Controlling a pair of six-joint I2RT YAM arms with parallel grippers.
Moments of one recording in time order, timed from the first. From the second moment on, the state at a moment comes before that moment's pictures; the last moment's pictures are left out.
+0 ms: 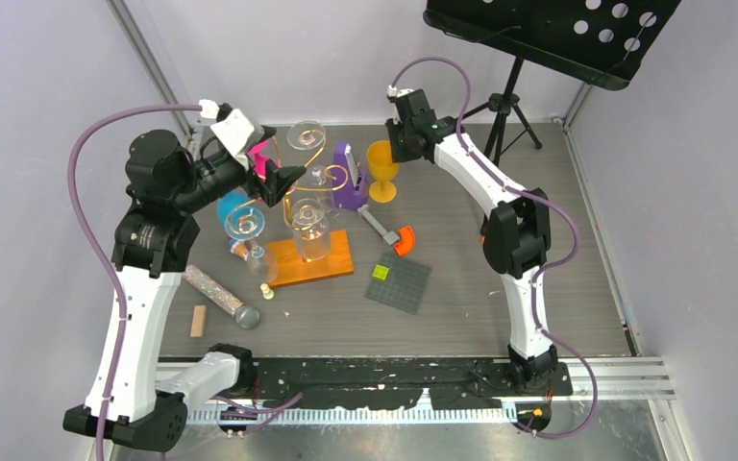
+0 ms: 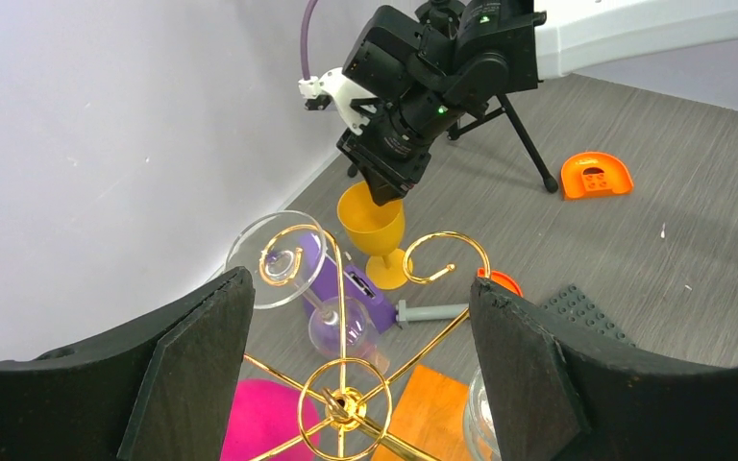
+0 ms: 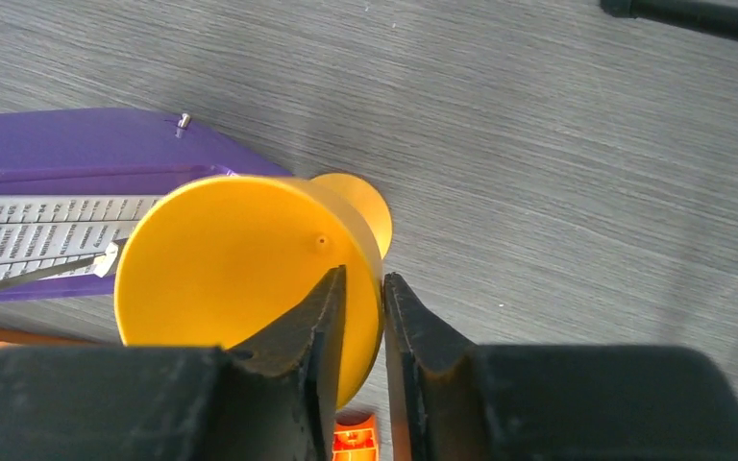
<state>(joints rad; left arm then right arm) -0.21 1.04 1.49 -0.51 0.64 0.28 0.47 2.18 2.07 -0.65 0.07 0.18</state>
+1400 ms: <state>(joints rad) -0.31 0.93 1.31 -0.06 0.53 0.08 0.74 1.20 1.35 0.44 -0.44 0.08</state>
